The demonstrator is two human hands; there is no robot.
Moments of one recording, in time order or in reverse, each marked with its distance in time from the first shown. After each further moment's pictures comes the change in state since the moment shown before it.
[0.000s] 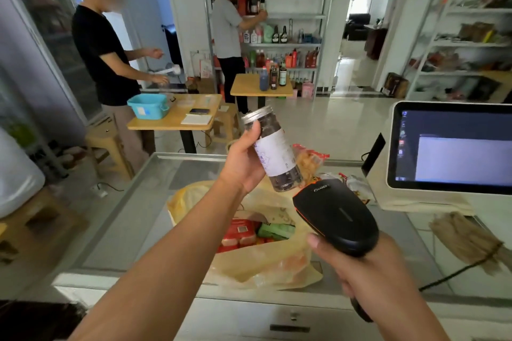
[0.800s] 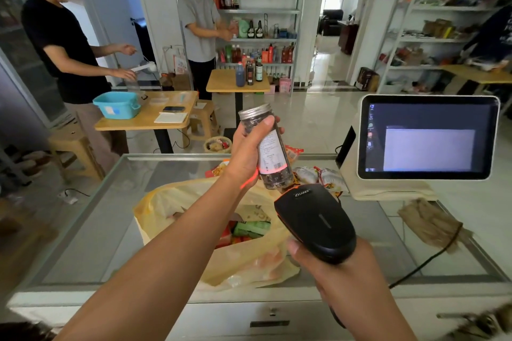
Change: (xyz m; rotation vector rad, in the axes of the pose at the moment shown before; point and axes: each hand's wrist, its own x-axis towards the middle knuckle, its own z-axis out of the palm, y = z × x) left_hand 0.027 -0.039 0.037 0.246 0.061 0.163; right_hand 0.000 0.018 -0.009 0.056 0.093 0.072
